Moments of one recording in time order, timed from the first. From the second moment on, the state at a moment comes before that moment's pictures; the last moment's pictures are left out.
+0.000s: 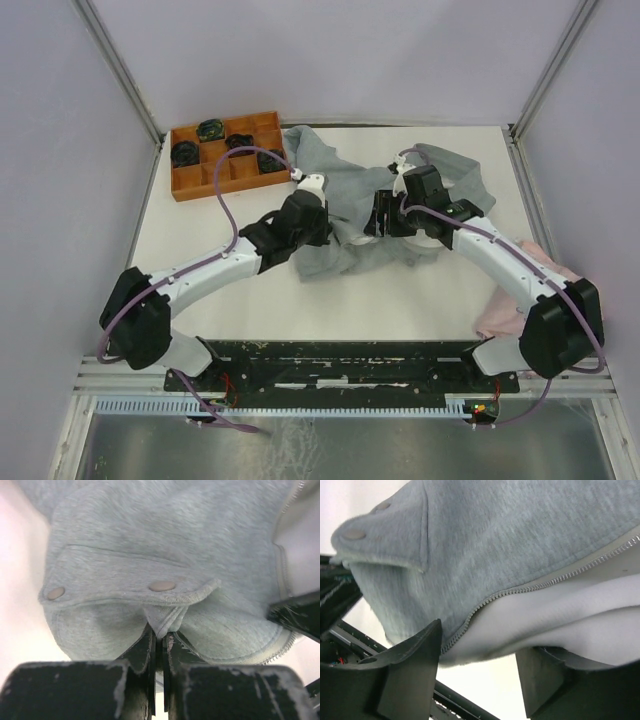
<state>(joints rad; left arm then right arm) -0.79 1.46 1.02 -0.15 -0.23 -0.45 0.46 1.42 1.10 -0.47 -0.20 0.41</state>
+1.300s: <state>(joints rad) -0.56 1.41 1.12 -0.37 -0.22 -0.44 0.23 1.29 0.84 -0.48 0.22 0.43</state>
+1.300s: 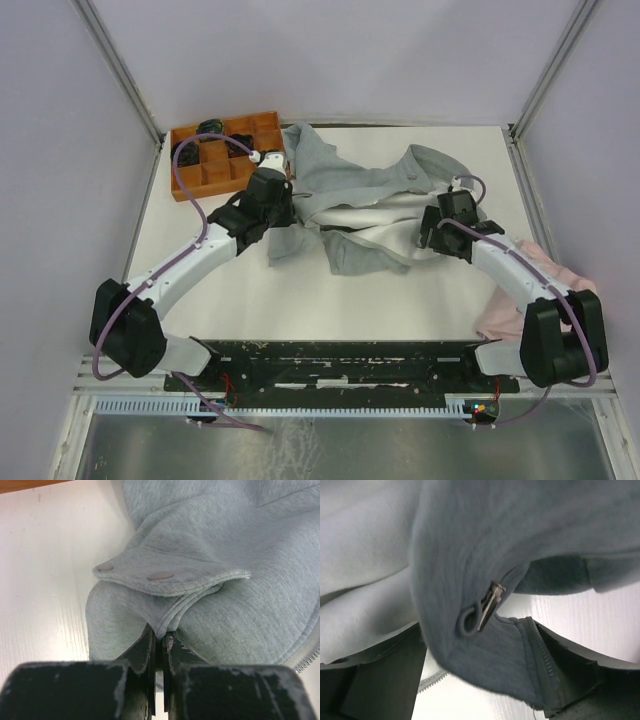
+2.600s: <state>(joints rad) -0.54 1.08 1.17 -0.70 -0.62 -0.35 0.24 1.81 2.06 -0.96 0.18 0.07</state>
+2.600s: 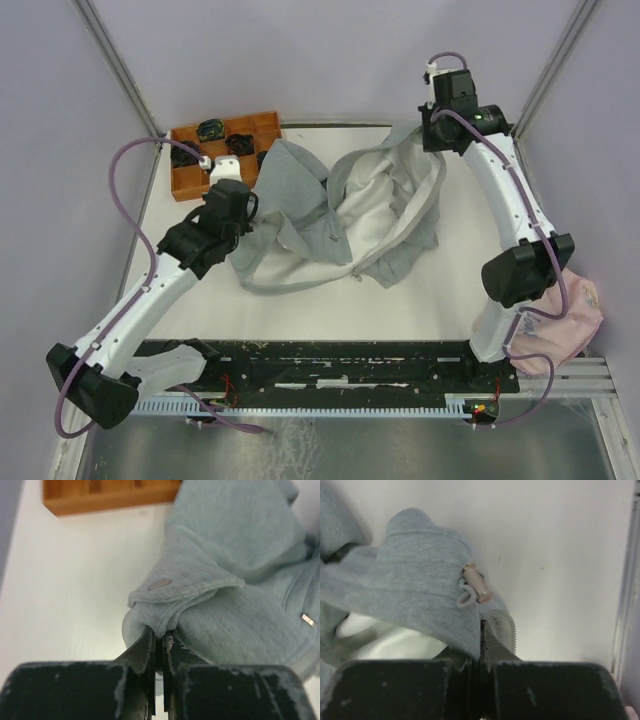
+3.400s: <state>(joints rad) -0.54 0.97 0.83 -0.57 -0.41 -0.49 0.46 1.54 1.59 -0.82 0.04 0.12</state>
